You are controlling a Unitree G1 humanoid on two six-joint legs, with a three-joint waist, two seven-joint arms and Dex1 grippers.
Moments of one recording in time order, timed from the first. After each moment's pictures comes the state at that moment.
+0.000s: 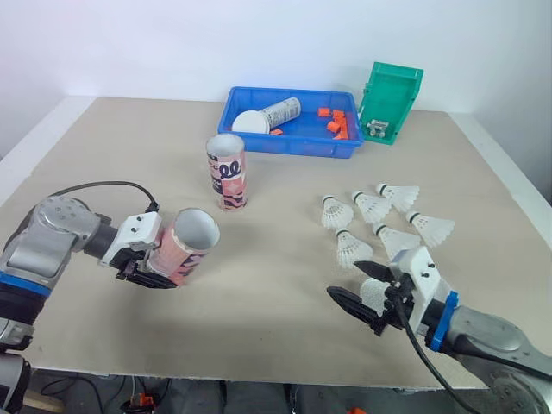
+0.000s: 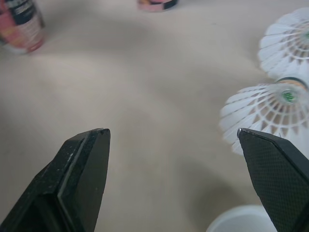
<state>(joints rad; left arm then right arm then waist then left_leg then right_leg) -0.57 0.98 -0.23 0.25 -0.22 0.11 -1.60 0.15 -0.65 -0.19 -0.74 0.66 0.77 0.47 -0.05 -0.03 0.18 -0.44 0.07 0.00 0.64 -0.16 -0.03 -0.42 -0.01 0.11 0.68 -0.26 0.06</state>
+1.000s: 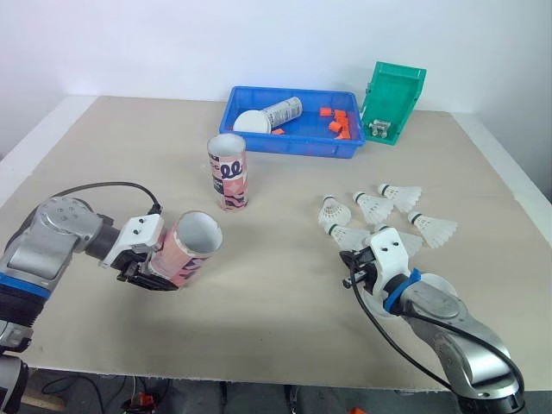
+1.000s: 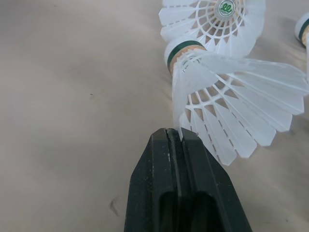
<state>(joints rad) -0.55 0.98 -0.23 0.21 -0.24 0.14 -1.60 -0.05 -0.52 0.00 -0.53 0.33 0.78 0.28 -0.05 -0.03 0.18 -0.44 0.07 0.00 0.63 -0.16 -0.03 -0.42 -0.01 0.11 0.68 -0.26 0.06</state>
